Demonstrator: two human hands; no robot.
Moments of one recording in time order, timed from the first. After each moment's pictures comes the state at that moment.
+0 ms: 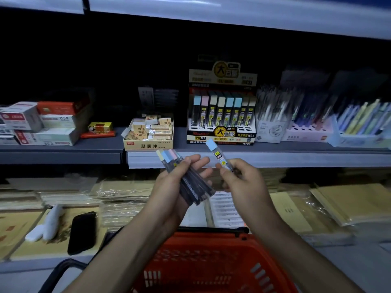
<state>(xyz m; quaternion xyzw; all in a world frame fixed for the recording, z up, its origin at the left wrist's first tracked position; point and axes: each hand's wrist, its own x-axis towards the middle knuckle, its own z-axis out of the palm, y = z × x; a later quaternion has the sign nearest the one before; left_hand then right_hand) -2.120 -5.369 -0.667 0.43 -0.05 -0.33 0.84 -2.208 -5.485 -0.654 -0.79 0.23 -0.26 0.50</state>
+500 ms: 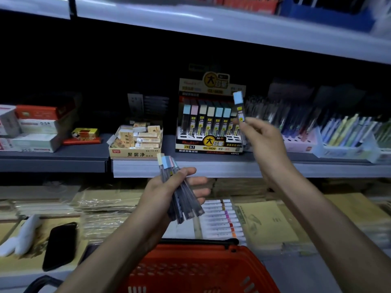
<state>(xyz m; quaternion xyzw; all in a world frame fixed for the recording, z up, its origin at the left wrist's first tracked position) -2.119 -5.366 -0.661 0.50 -0.12 -0.33 0.79 -2.178 -5.570 -0.590 -0.79 0.19 -0.37 0.46</state>
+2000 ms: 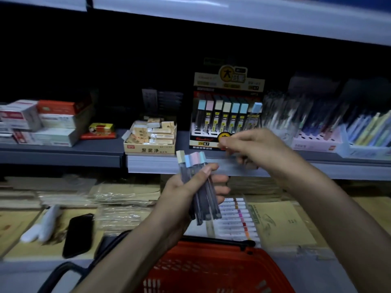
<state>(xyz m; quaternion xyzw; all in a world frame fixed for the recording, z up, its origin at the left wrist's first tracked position) -2.124 -5.373 -0.664 0.47 -0.15 -0.33 0.80 -2.171 -5.541 -0.579 -0.86 0.19 -0.13 0.45</state>
